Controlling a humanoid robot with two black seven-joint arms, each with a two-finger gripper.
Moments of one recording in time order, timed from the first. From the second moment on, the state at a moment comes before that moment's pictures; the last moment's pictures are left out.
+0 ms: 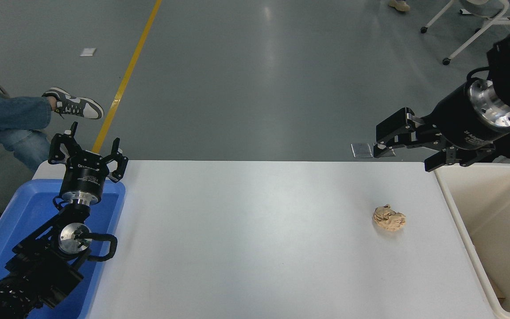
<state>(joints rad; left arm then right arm) -0.61 0.21 -0.90 -0.40 -0.07 -0.57 -0.54 2.39 -0.50 -1.27 1.57 0.01 0.63 -0.10</state>
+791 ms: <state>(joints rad) -0.61 0.21 -0.90 -0.40 -0.07 -0.57 -0.54 2.39 -0.49 -1.29 1.56 0.00 0.63 -0.10</state>
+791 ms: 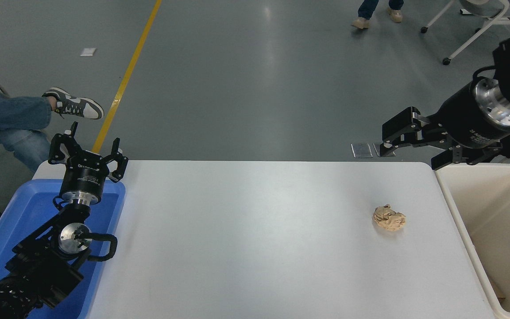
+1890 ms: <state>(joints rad) -0.61 0.21 -0.90 -0.40 -0.07 -0.57 -0.54 2.33 -0.52 -1.33 1.46 0.02 0.63 -0.10</state>
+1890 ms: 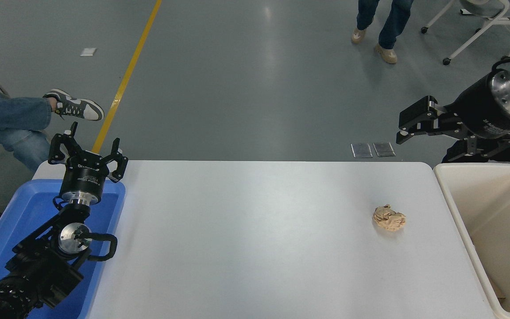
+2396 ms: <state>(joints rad) -0.61 0.21 -0.90 -0.40 -0.07 -0.57 -0.54 2.24 -0.51 -1.33 1.40 0.01 0.59 -0.10</state>
